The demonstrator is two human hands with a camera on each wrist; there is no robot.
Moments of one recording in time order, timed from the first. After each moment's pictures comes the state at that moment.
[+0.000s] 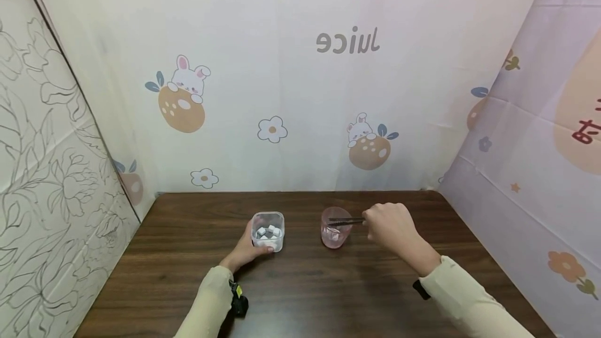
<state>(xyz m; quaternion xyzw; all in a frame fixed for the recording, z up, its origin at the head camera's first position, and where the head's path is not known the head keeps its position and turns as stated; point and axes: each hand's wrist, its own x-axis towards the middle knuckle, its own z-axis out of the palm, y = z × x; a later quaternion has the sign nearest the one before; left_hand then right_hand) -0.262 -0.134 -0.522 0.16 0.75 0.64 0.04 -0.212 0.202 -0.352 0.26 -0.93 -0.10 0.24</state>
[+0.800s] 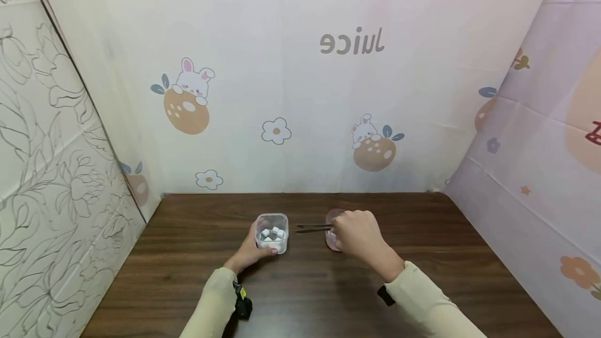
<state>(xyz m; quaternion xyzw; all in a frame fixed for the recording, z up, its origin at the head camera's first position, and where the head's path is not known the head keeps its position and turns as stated) -0.261 -0.133 -0.521 0.16 0.74 0.65 0.04 -0.217 0.139 -0.372 0.29 -0.91 -0.03 0.28</state>
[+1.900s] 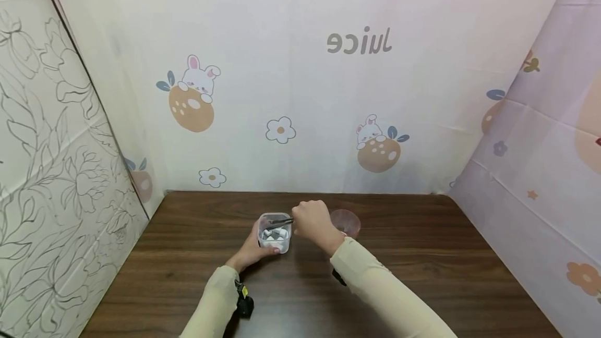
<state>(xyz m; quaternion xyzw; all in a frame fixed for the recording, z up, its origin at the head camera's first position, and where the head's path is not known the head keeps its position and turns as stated) -0.258 -0.135 -0.516 0.14 0.76 0.63 0.05 -0.271 0.052 -0.400 0.30 -0.93 -0.09 0.20</state>
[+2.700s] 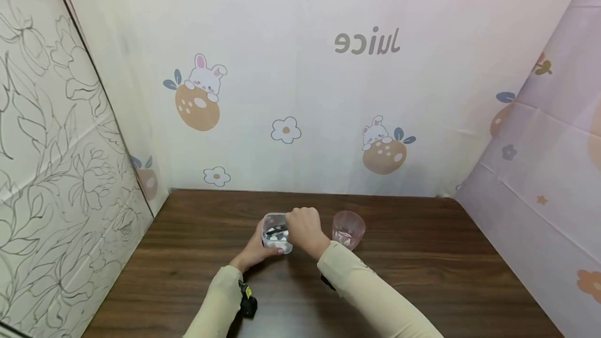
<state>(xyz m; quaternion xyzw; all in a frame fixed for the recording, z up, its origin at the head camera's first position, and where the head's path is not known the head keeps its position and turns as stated) -0.264 -0.135 -0.526 0.17 0.75 0.64 0.02 -0.272 0.020 -0.425 0.25 -0.95 -0.12 0.17</state>
